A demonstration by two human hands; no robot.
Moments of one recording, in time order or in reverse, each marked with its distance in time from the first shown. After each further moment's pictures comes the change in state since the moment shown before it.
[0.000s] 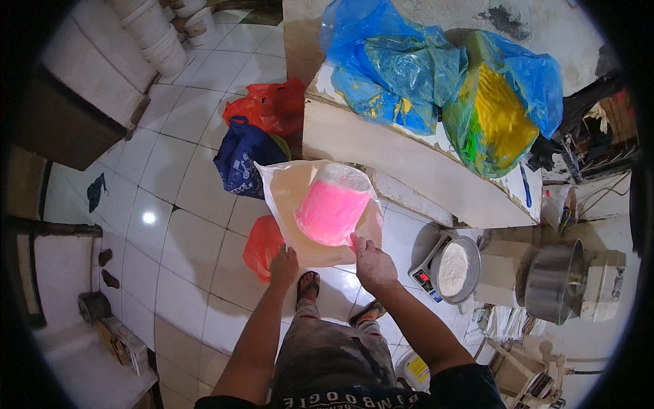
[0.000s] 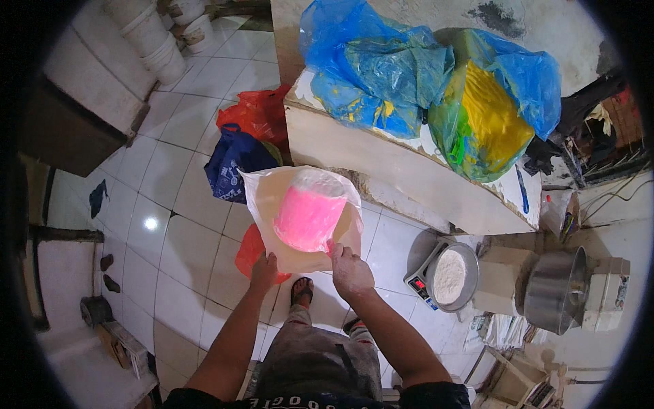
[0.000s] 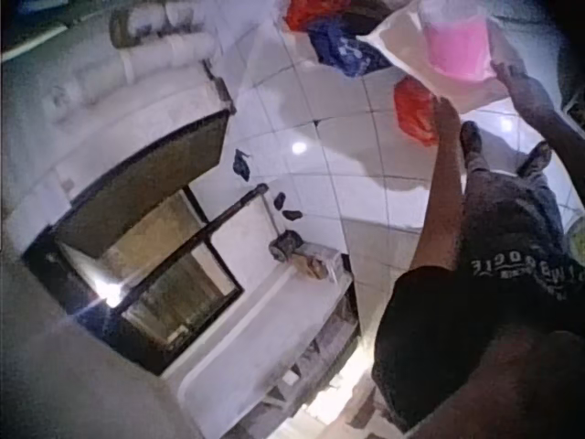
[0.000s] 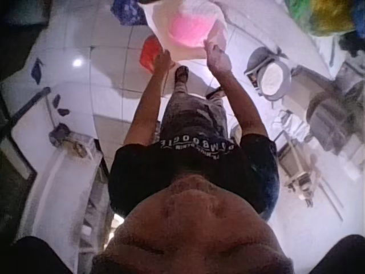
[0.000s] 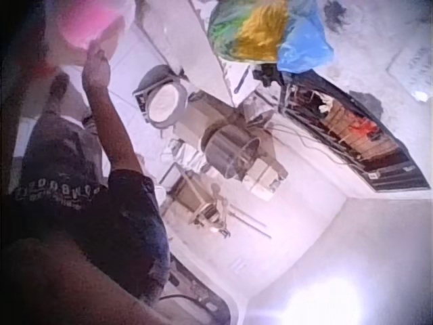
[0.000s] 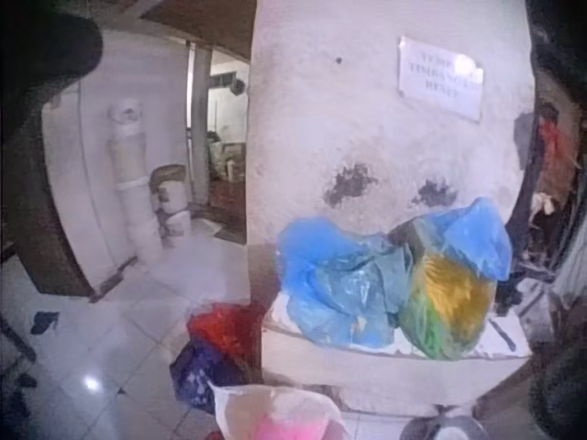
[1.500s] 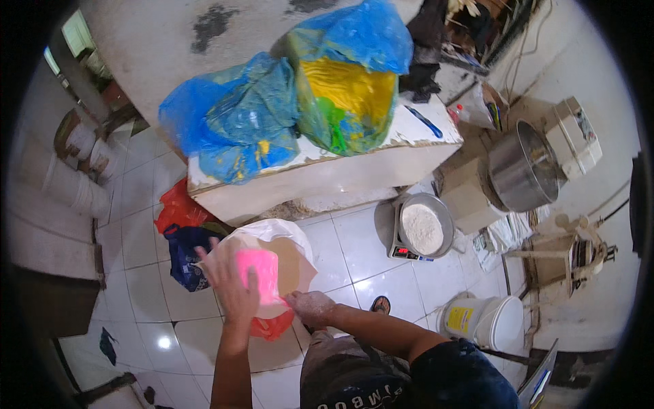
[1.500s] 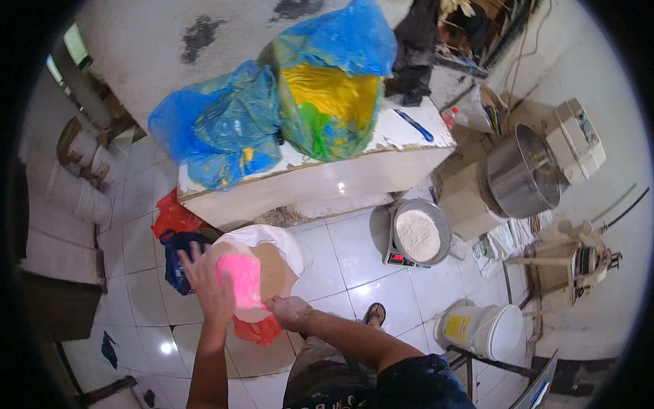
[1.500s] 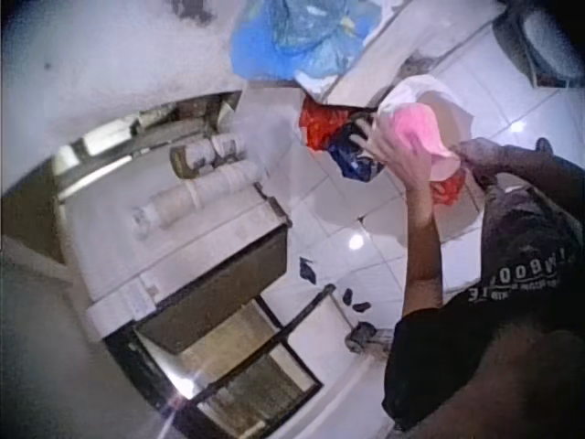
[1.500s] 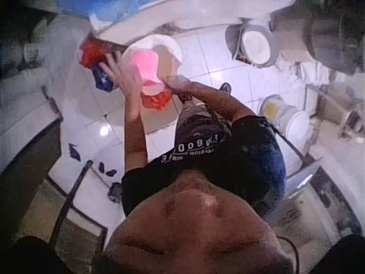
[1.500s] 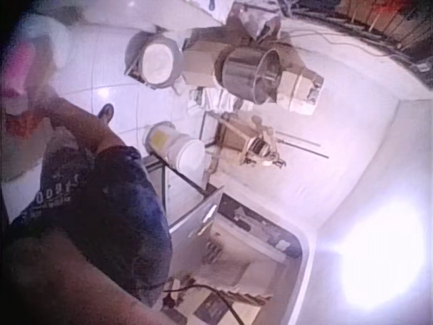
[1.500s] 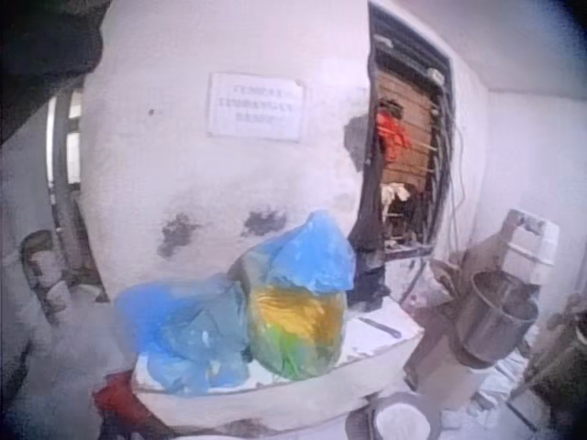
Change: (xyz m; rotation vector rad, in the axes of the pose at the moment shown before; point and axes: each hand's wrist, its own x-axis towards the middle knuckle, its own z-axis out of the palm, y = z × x) left_hand -0.019 0.229 -0.097 0.495 0.222 1.026; right_hand -0.027 -0.014 0.000 0.386 -0.112 -0.185
